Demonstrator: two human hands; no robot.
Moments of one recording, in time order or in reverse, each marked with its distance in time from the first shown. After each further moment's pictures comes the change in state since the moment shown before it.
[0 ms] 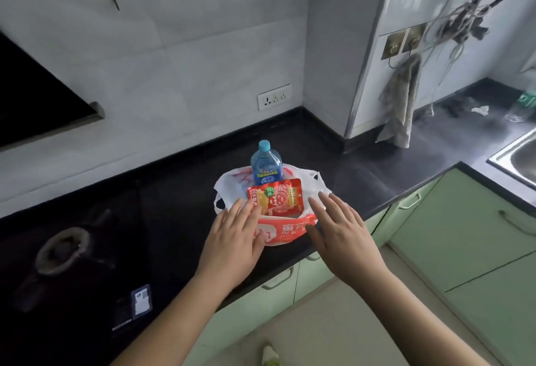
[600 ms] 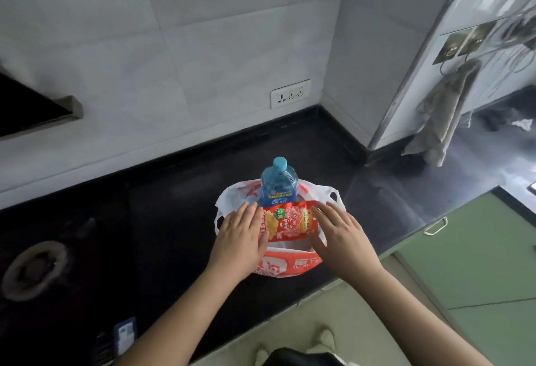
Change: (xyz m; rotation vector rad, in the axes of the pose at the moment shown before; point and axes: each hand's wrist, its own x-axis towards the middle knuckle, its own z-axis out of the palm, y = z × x) left_hand 0.107 -0.054 0.064 -0.051 -0.118 -0.061; right_hand 0.123 0.020 0.056 -0.059 -0.109 -0.069
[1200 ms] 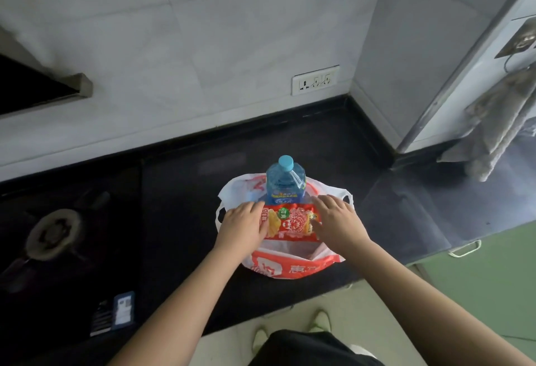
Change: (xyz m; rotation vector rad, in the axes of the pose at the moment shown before) left_hand 0.049 0.005 0.021 -0.132 -0.047 -0.197; right_hand 0.084 0.045 0.040 0.014 -0.275 -0.097
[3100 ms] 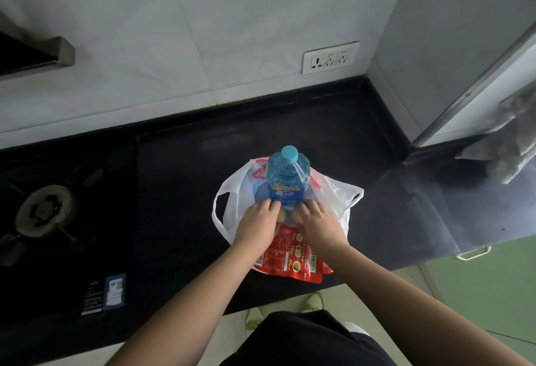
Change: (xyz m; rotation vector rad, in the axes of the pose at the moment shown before) left_hand 0.026 0.017 0.071 -0.038 0.003 0.021; right_hand 0.027 -0.004 0.066 0.108 -0.055 -0.105
